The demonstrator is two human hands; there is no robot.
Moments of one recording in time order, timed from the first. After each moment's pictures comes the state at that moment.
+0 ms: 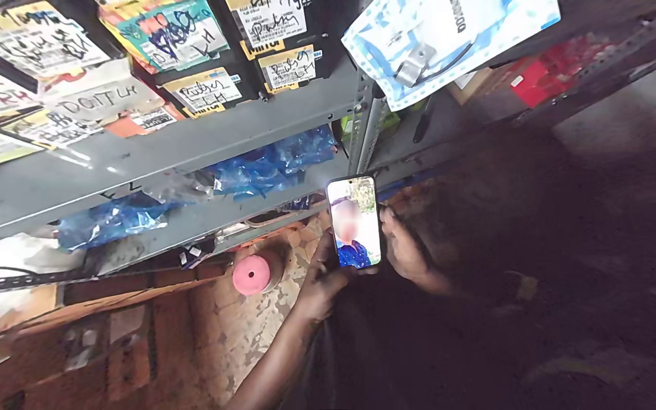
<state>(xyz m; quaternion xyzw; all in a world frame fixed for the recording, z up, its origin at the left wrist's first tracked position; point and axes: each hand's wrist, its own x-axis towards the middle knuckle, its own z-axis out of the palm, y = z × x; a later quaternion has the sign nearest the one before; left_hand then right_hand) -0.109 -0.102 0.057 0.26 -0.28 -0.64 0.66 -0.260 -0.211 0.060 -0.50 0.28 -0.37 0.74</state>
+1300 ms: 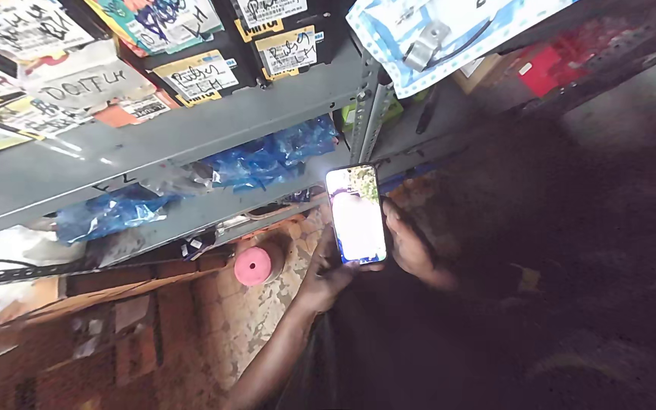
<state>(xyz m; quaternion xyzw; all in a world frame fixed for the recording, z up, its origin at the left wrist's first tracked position) -0.107 -0.096 0.054 0.29 -0.32 -0.62 0.65 -0.268 -0.209 0.051 -0.55 0.30 -0.34 0.70</state>
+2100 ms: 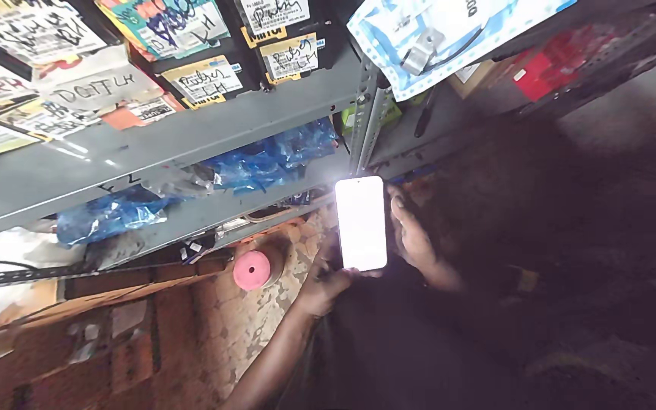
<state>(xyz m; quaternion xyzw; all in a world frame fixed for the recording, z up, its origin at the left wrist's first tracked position) -0.105 -0.088 0.049 0.28 -0.31 -0.65 0.63 -0.262 -0.218 0.068 -0.56 0.32 -0.38 0.66</state>
